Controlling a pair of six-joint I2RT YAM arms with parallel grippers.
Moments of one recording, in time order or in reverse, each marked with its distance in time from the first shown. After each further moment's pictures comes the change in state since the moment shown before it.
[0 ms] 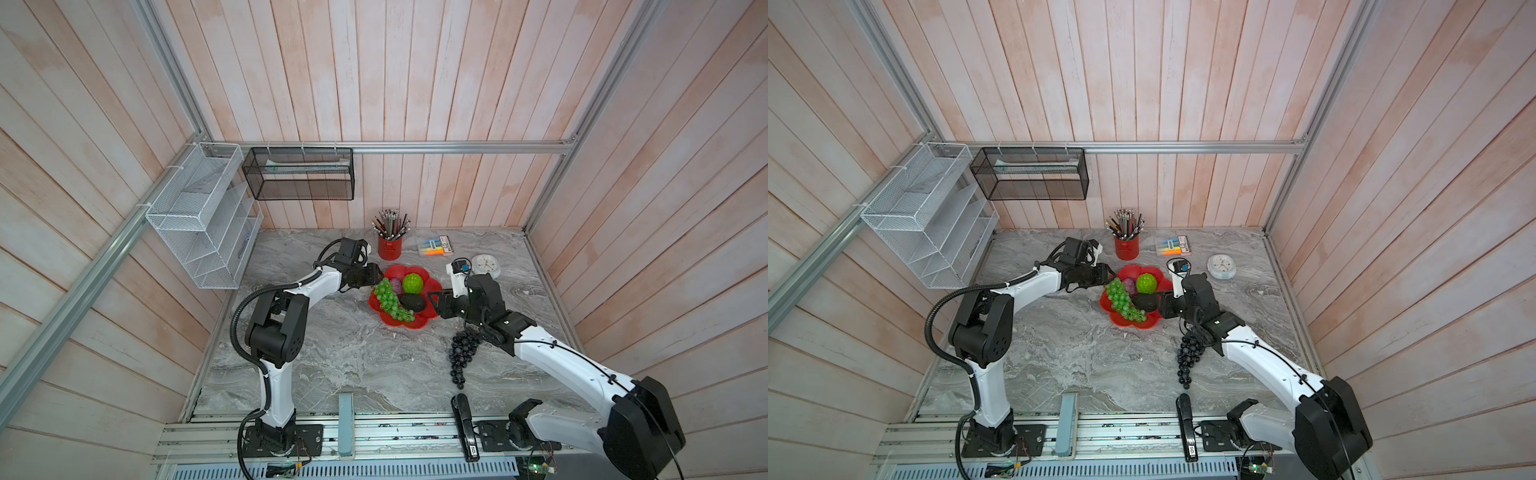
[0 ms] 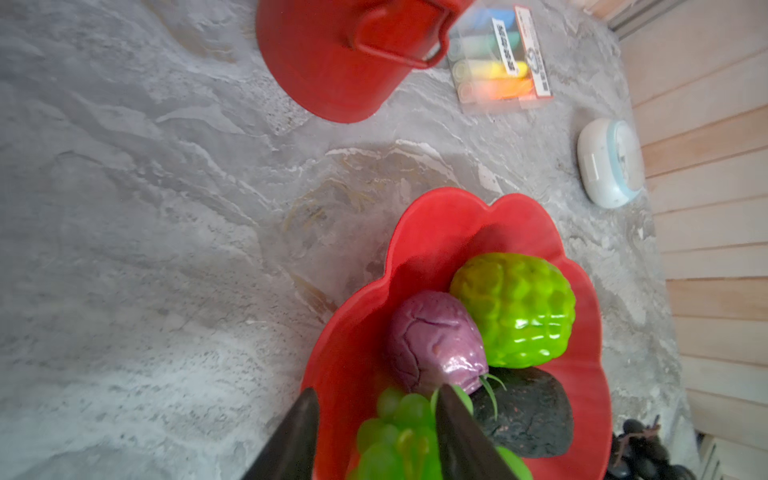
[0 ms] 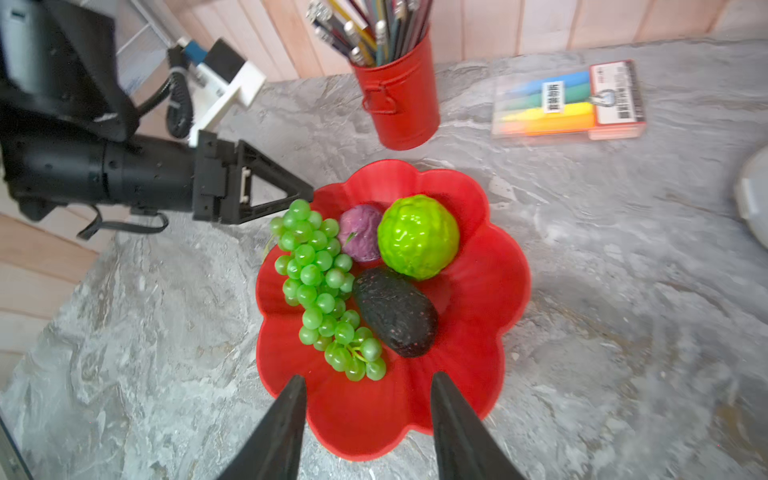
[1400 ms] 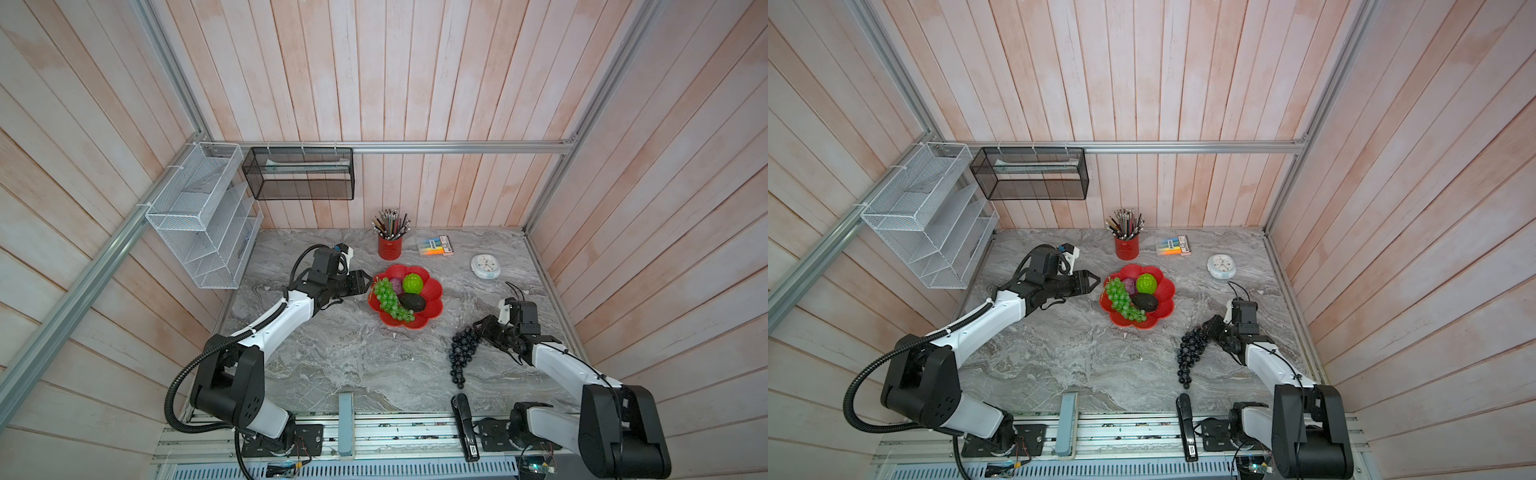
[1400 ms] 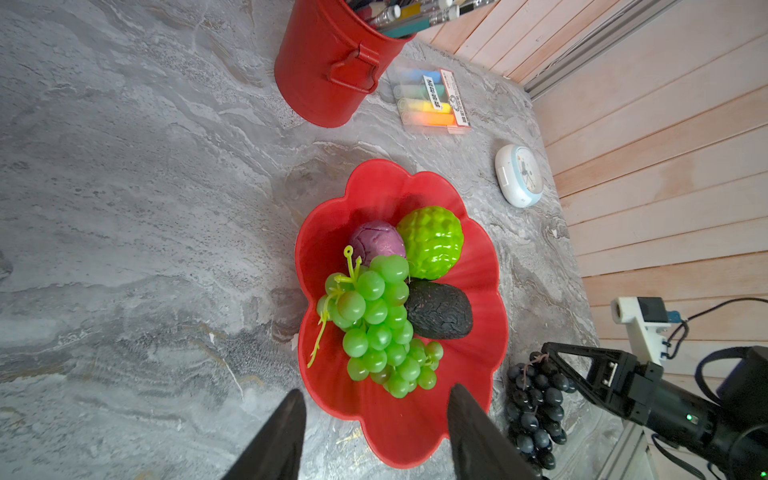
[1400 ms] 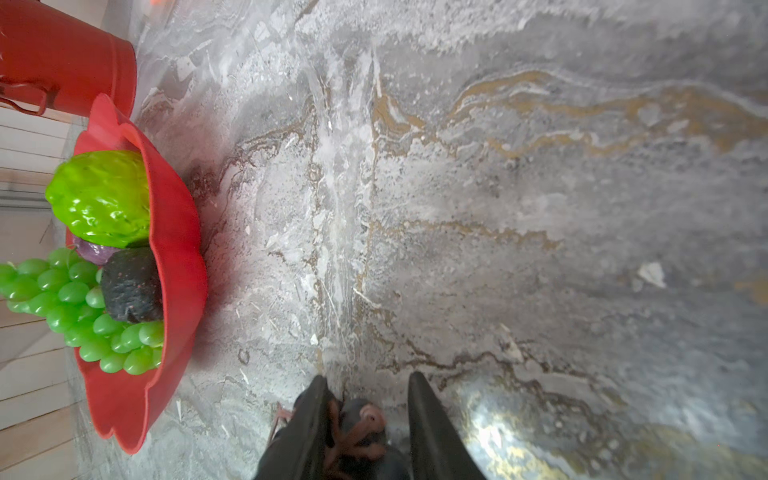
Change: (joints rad) left arm 0.017 -0.449 -0.348 0.048 0.003 -0.065; right arm -0.510 0.047 -0.313 -0.024 -0.271 0.238
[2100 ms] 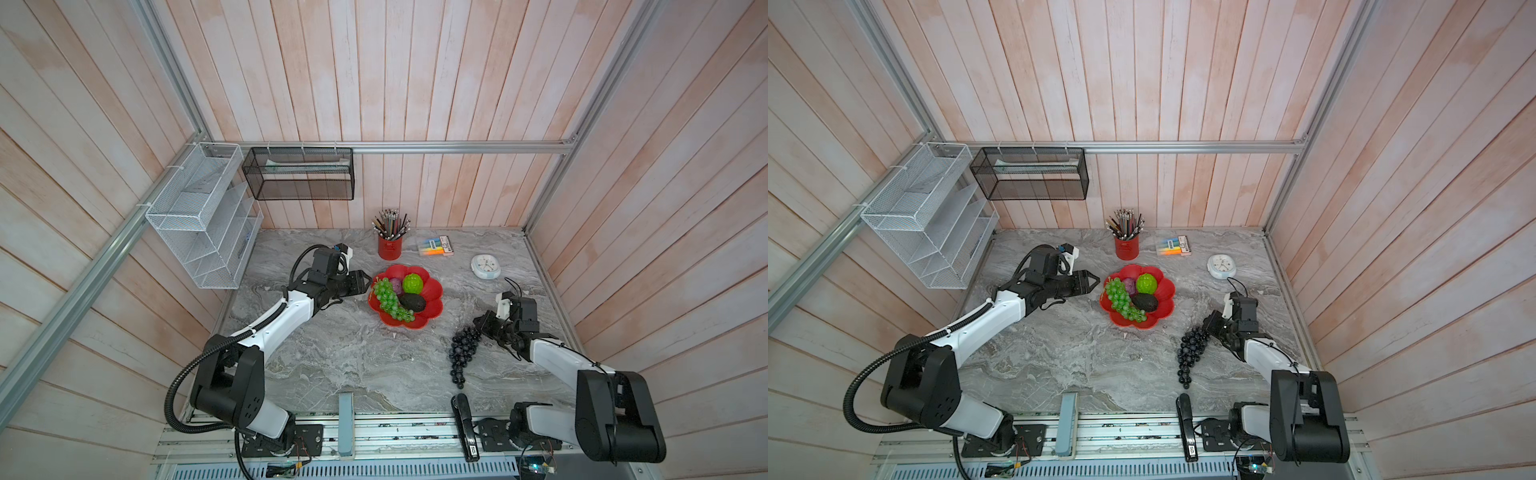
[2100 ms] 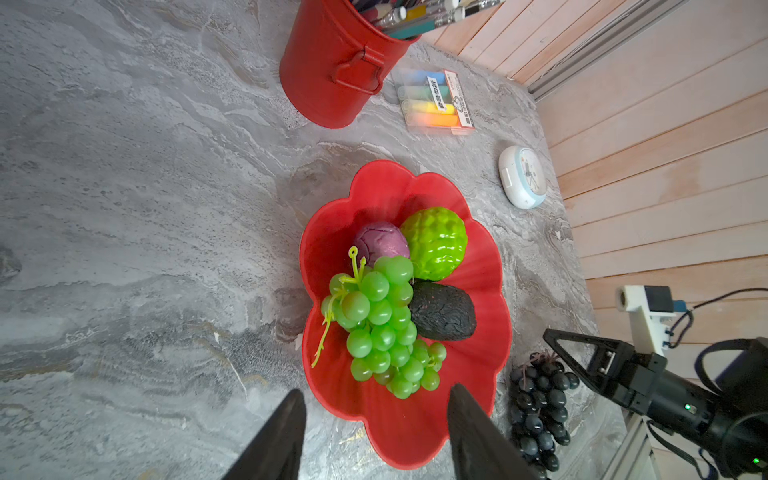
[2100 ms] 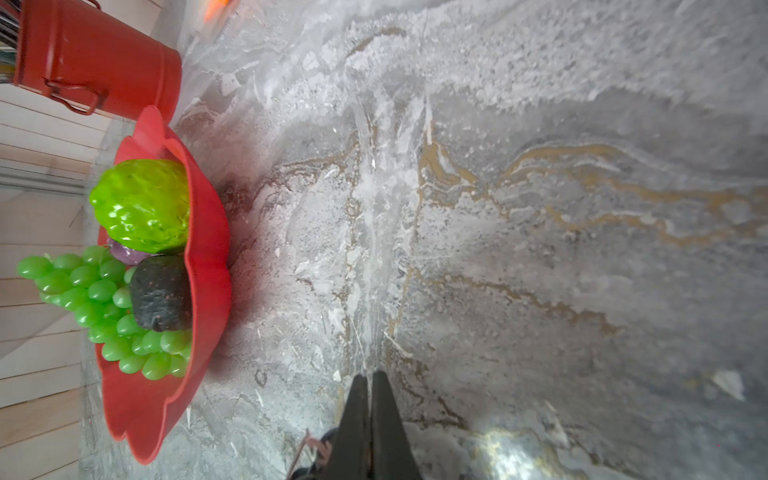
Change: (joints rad) left arm 0.002 0.000 0.000 -0.002 -0.008 0.000; right arm -0.008 0.040 0.009 0.124 -0.052 -0.052
